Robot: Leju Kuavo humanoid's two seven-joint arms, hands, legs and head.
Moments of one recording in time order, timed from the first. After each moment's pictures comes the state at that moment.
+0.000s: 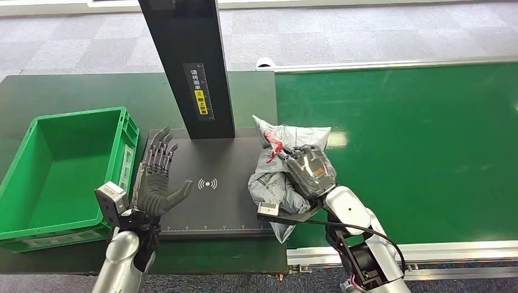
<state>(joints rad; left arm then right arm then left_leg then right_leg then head) -0.20 -0.13 -0.07 -1.30 0.01 -0.26 -0.61 -0.43 0.00 0.47 -1.06 1.40 -0.38 -0.34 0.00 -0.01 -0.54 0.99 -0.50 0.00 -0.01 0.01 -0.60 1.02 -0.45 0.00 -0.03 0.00</state>
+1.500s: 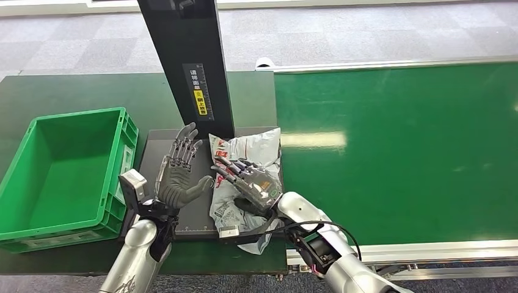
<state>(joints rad) -0.30 -0.12 -0.19 -1.16 0.10 -0.27 -0.61 -0.61 0.15 0.74 -0.53 1.11 -0.52 -0.50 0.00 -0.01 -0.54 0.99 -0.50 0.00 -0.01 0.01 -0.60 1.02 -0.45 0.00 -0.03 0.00</state>
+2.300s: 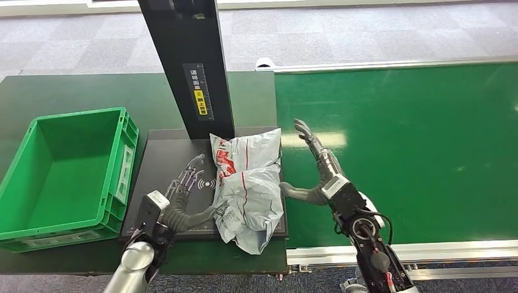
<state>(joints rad) -0.17 -0.07 -0.19 -1.18 -0.13 -0.21 -0.53 -0.36 -0.05 0.38 -1.16 0.20 0.09 -0.52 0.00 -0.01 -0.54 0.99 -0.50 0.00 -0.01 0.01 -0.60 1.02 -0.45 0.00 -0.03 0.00</state>
